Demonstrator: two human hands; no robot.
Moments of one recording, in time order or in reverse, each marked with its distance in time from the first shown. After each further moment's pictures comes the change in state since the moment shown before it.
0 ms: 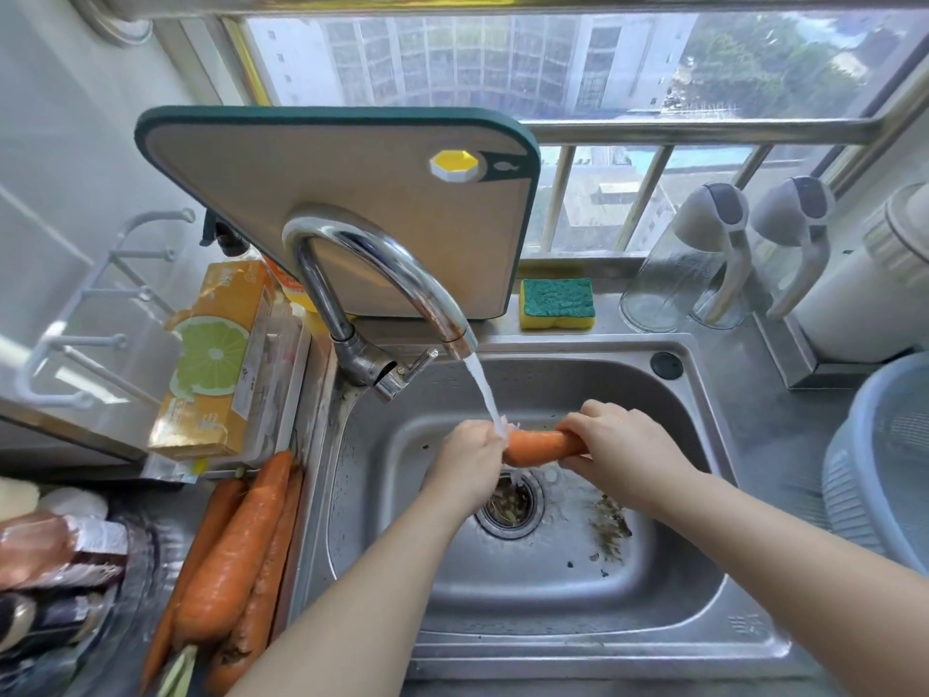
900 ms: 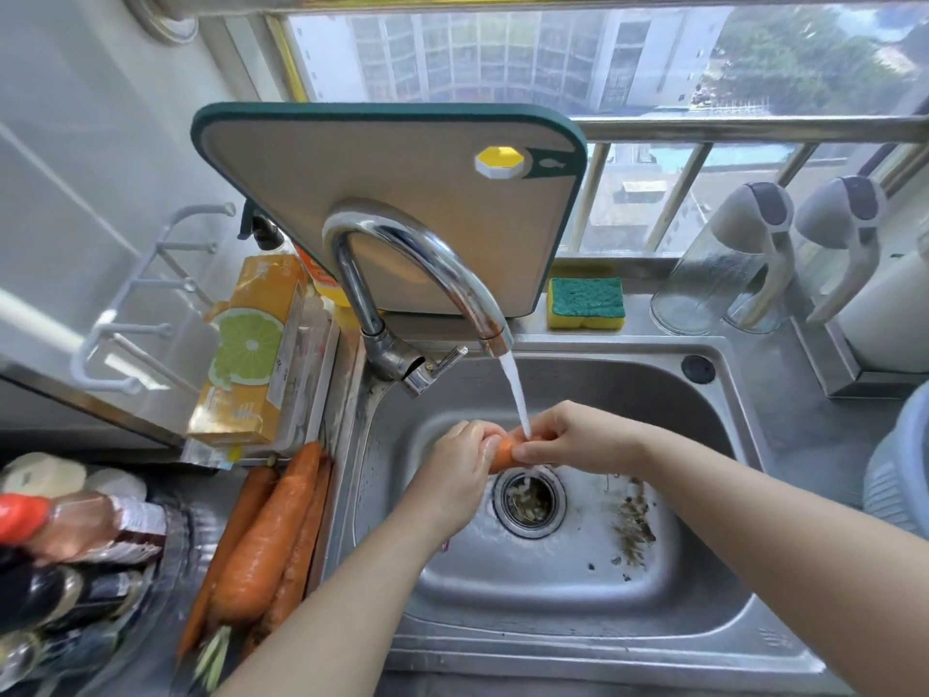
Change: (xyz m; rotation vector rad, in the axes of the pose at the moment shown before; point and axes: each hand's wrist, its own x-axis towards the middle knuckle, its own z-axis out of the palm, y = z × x) left_hand -0.012 -0.038 -0.028 0.176 0.061 0.313; right_hand 0.044 -0.033 -0.006 0.780 -0.486 0.006
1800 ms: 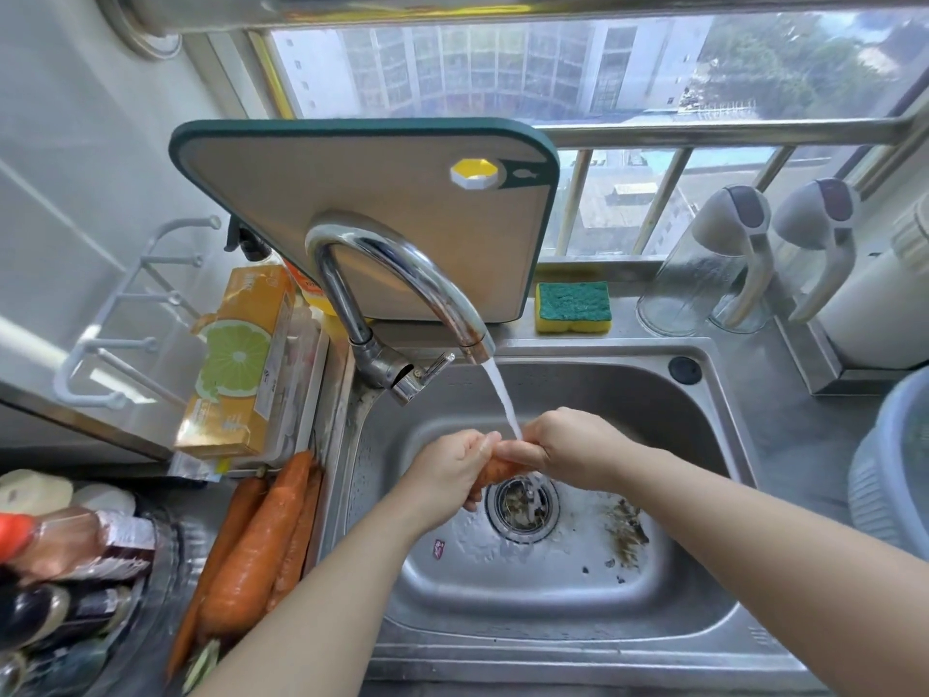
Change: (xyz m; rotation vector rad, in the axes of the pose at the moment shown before) left_hand 0.003 0.016 -0.011 -0.324 -0.173 -0.184; right_hand -0.001 0.001 0.005 -0.431 0.169 -0.047
